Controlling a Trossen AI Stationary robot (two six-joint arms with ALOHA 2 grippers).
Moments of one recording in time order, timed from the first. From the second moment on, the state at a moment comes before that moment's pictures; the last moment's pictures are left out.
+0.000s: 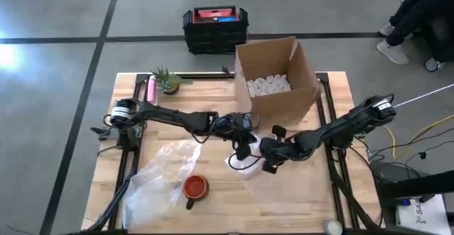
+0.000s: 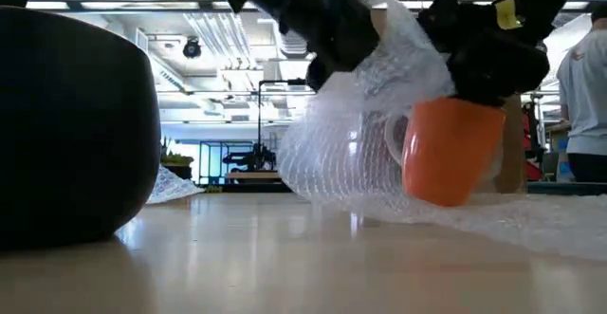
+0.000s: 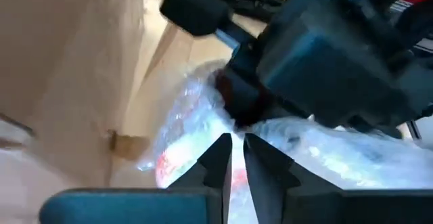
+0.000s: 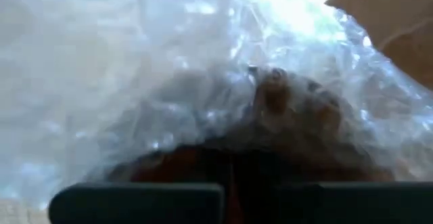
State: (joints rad) left arm -0.03 1.82 1.38 -0.11 0.01 -0.29; right arm 0.33 1.55 0.83 -0.45 0.40 0.49
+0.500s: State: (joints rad) left arm -0.08 1.78 1.28 -0.39 -0.01 -0.33; right arm 0.33 1.52 0.83 -0.44 0.42 0.45
